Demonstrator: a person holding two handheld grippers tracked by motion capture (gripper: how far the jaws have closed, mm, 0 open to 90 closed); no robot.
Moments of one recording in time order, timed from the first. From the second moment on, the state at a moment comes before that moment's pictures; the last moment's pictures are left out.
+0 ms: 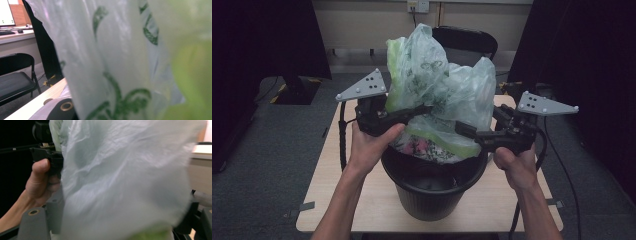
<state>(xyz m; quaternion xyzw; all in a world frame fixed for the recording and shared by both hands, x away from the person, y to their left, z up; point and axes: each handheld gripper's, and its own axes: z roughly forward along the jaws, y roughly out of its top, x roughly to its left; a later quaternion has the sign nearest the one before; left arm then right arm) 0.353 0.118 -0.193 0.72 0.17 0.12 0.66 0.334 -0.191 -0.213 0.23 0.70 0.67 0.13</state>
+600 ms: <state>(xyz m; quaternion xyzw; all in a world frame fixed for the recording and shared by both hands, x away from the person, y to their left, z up) 0.369 0.152 -0.192 0.70 0.23 0.14 0.66 0.335 -0.197 -0.218 0.24 0.70 0.66 0.13</state>
